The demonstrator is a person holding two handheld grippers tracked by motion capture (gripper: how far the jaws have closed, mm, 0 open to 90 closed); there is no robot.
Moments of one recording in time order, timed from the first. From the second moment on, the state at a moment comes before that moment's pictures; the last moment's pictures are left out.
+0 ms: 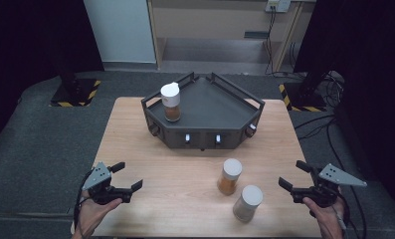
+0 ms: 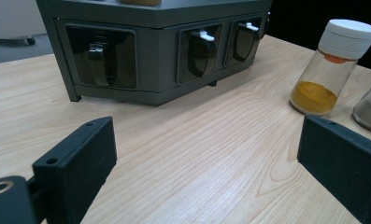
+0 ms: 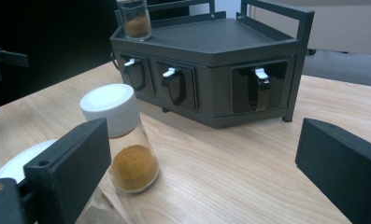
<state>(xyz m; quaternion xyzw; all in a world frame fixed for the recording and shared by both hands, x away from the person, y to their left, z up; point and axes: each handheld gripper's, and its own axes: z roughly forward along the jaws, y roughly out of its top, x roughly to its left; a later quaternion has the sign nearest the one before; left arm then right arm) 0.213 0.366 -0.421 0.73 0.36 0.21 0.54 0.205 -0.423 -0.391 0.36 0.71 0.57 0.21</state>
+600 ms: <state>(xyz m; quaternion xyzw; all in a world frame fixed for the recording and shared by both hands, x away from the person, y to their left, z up) 0.214 0.365 -0.421 0.74 0.36 0.20 0.54 0.217 -0.420 -0.378 0.34 0.71 0.58 0.20</state>
